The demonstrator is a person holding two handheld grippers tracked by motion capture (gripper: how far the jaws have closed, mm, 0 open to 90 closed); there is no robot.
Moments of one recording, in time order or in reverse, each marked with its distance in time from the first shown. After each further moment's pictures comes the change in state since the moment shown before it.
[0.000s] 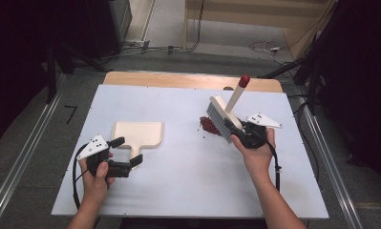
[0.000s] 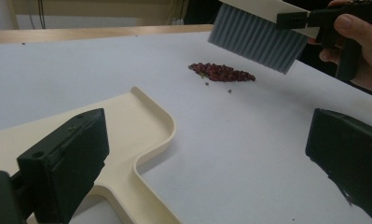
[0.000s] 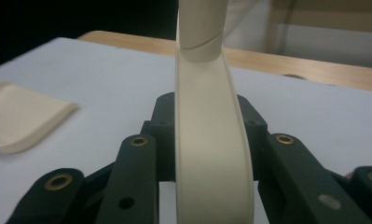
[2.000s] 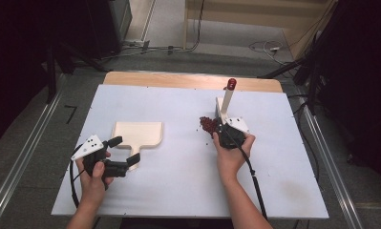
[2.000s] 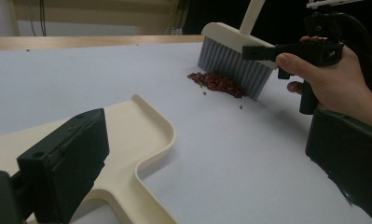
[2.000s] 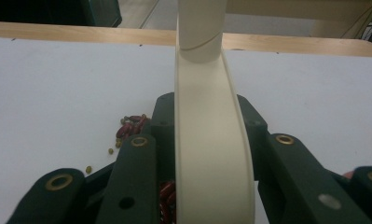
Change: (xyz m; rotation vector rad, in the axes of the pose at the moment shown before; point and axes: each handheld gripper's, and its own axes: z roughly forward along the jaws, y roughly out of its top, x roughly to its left) left arm 0.002 0.002 -0.006 -0.034 -0.007 -0.019; right arm 0.050 -0.021 0.054 0.017 -0.410 0.088
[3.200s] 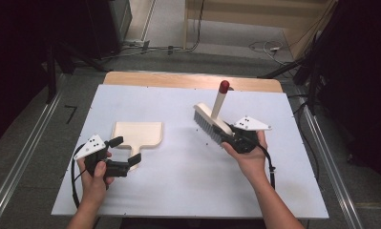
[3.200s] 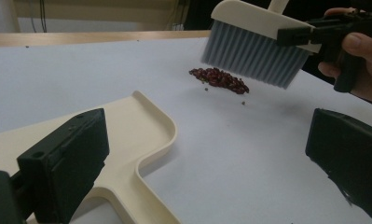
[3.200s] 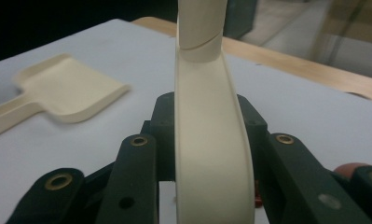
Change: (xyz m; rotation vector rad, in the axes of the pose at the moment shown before) left arm 0.000 -0.001 0.003 0.014 0.005 0.005; right arm -0.038 0.020 -0.036 -0.008 0.602 -0.237
